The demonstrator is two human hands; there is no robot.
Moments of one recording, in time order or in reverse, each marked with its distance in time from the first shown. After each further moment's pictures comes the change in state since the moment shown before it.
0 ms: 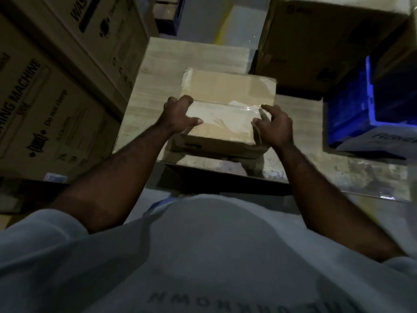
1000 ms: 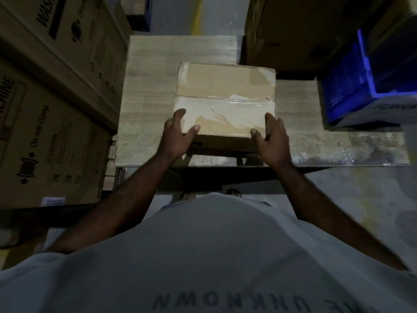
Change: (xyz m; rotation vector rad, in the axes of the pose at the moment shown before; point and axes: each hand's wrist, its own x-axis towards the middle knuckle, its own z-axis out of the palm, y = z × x) left_hand -0.042 -0.043 0.038 -0.348 0.091 0.092; right_hand -0.071 0.012 0.049 0.014 0.073 0.092
